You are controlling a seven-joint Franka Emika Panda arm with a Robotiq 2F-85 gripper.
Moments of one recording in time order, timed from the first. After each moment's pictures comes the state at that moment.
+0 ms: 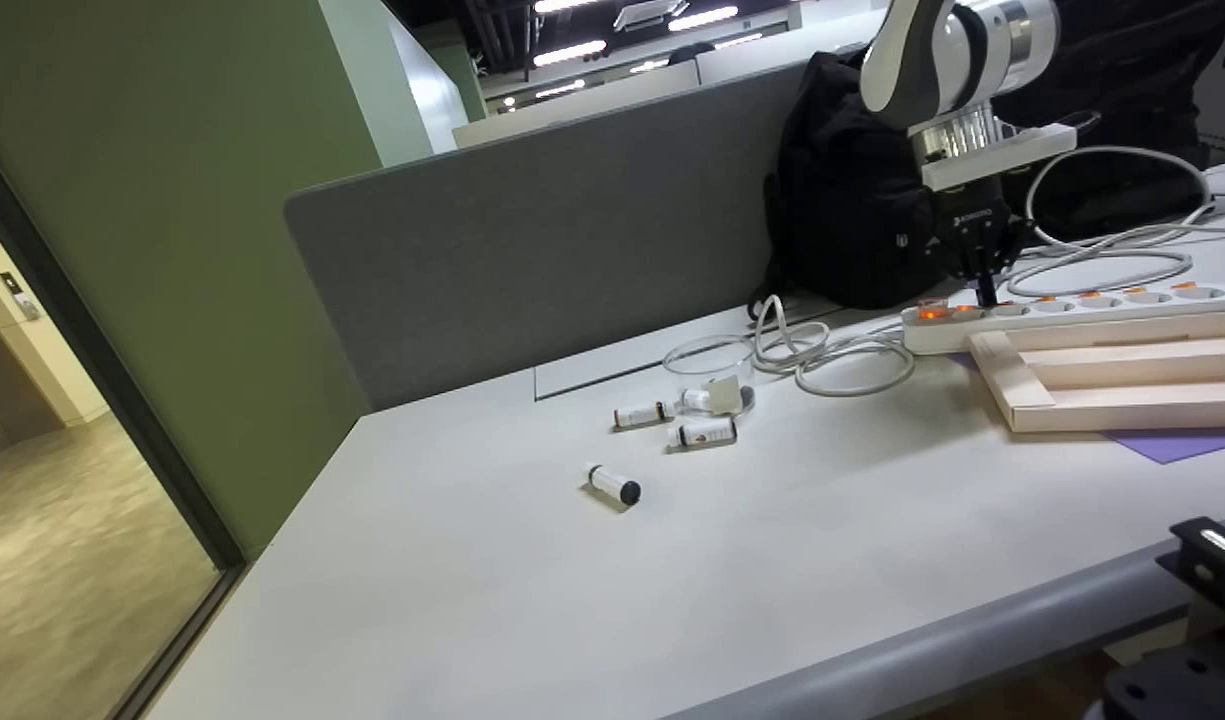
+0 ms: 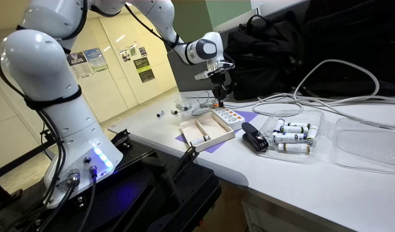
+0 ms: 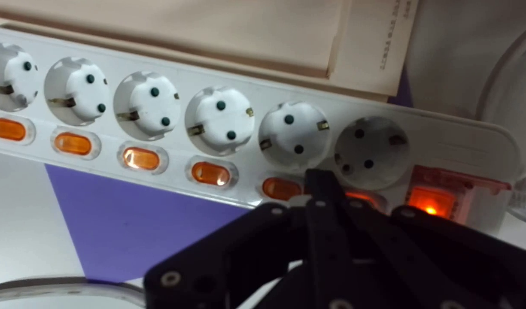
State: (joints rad) arm 0.06 0.79 -0.13 -1.75 0.10 2.33 0.26
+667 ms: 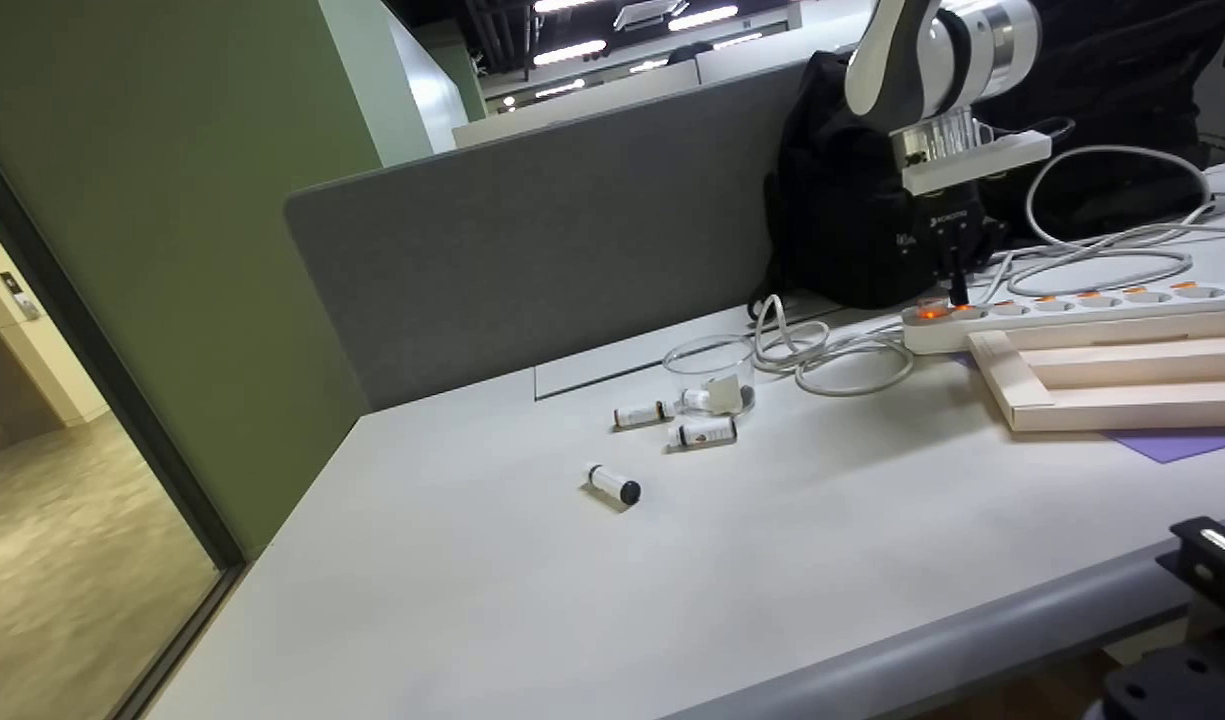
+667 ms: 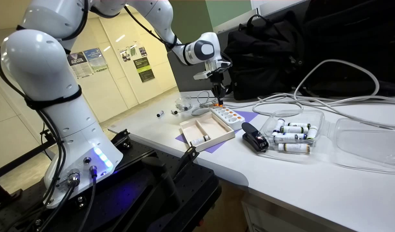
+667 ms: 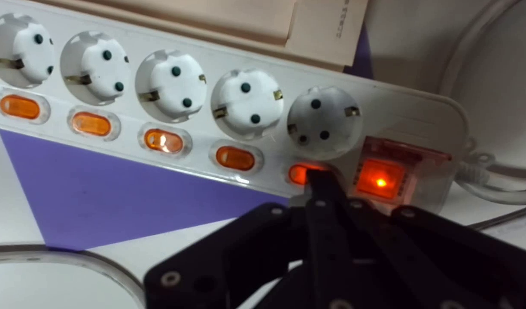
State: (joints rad) arm 0.08 0.80 -0.11 -1.74 0.09 2.40 0.26
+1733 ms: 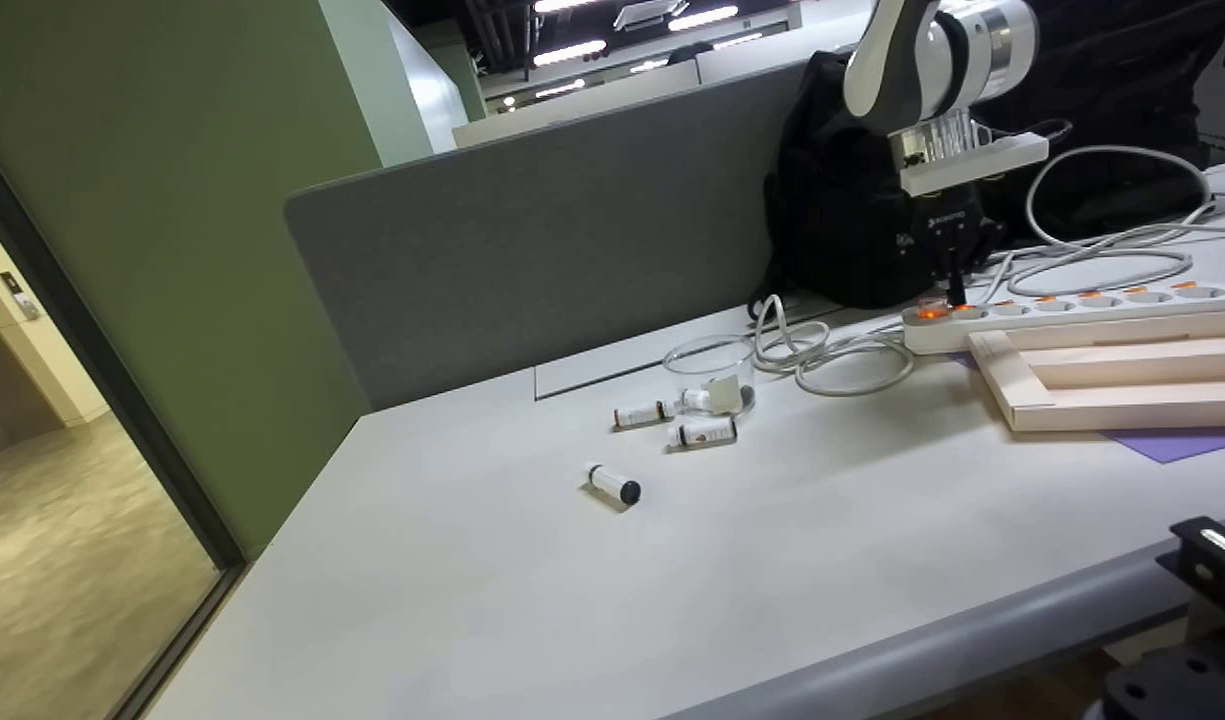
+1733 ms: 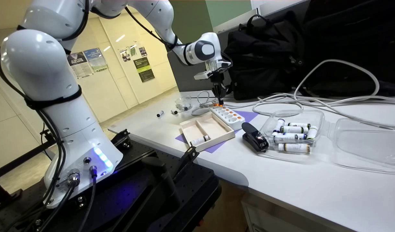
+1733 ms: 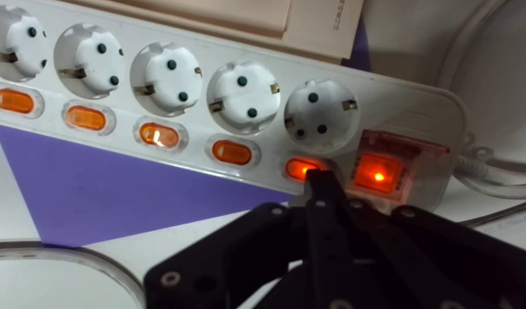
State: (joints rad) arm 0.07 0.81 -0.11 -1.72 0.10 2.39 0.26
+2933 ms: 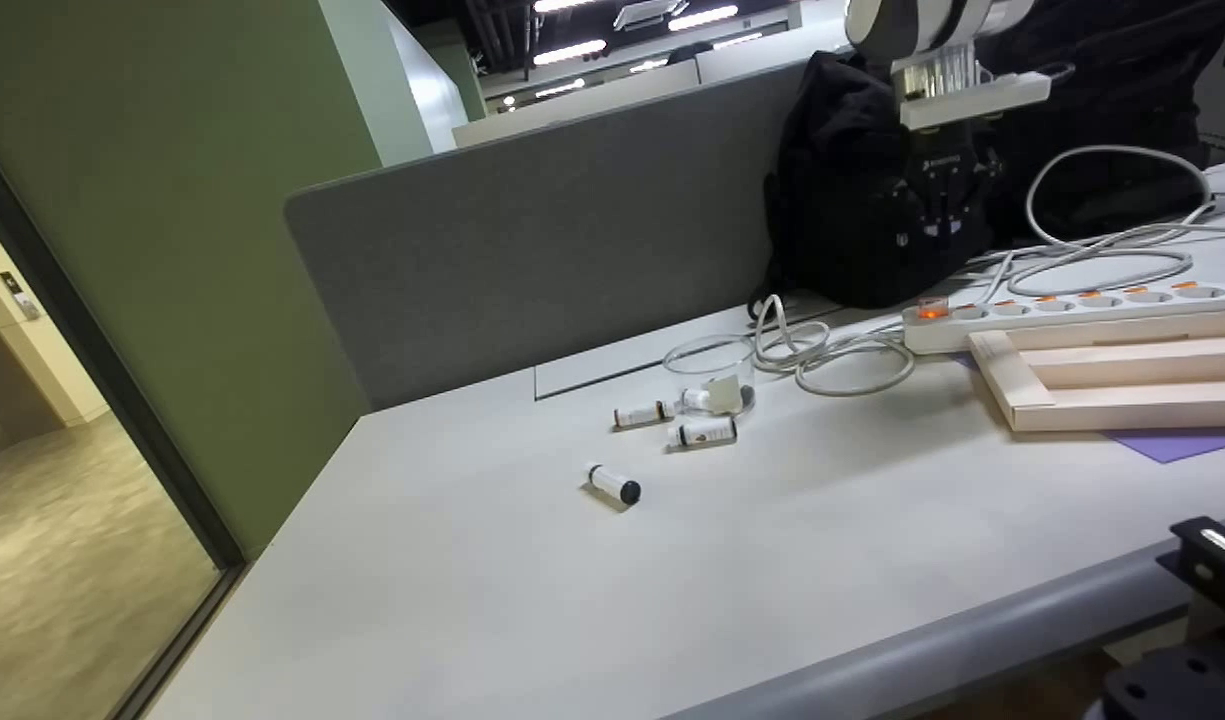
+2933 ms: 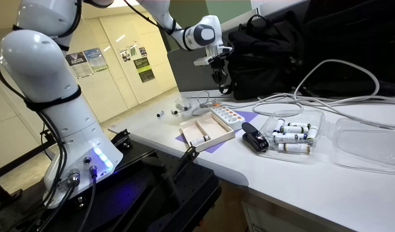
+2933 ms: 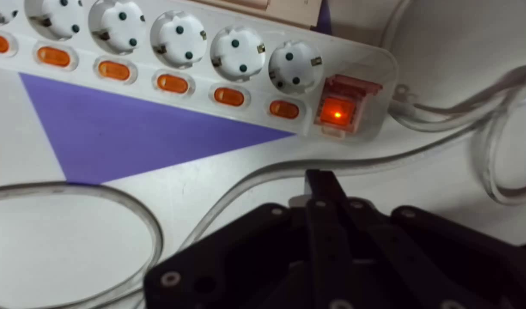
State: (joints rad) arm 0.01 0.69 -0.07 -1.72 0.14 2.33 0.19
